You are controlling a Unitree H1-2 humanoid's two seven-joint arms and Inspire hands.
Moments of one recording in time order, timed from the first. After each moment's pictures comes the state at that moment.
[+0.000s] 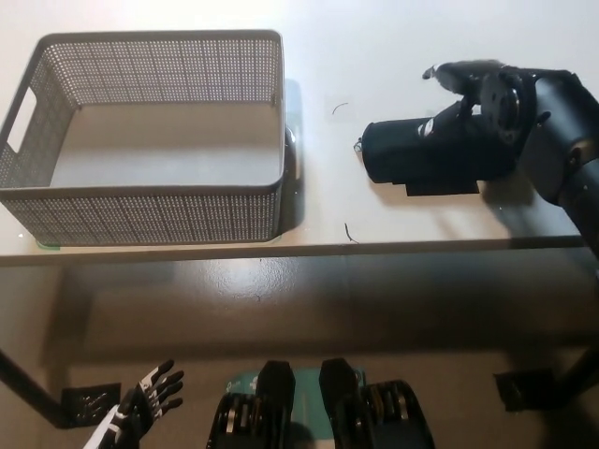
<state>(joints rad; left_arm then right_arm) 0.09 0.26 0.02 0.25 -0.19 -0.33 -0.38 -1.27 -0.27 0.59 1.20 -0.70 0.04 0.37</state>
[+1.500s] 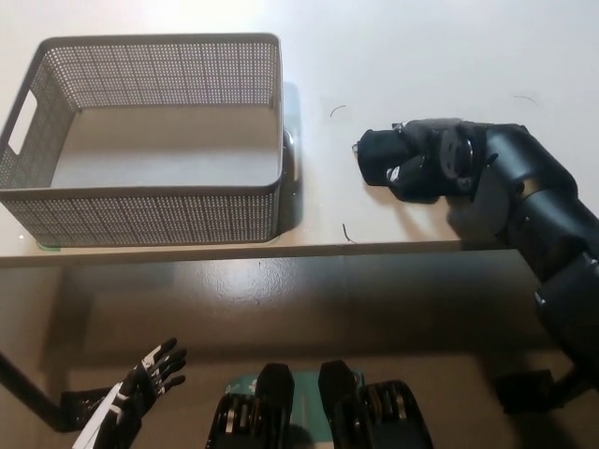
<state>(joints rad) 0.05 0.26 0.02 0.22 -0.19 -0.32 -0.38 -1.24 -0.14 0.64 1.41 -0.65 0.03 0.29</state>
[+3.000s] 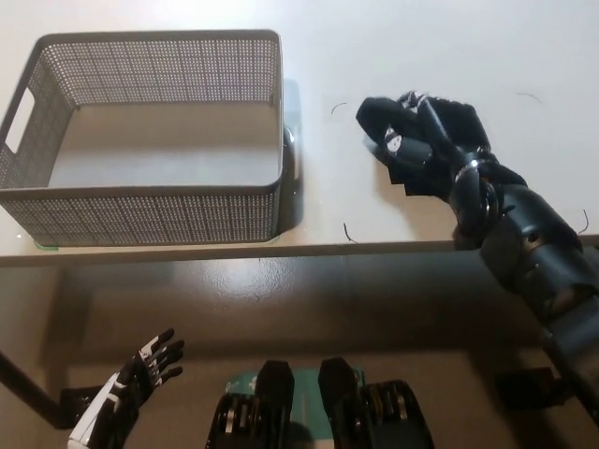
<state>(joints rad) 0.03 0.27 0.03 0.22 -0.19 -0.29 -0.39 -1.14 -0.15 0.42 1.38 -0.59 -0.22 -0.35</state>
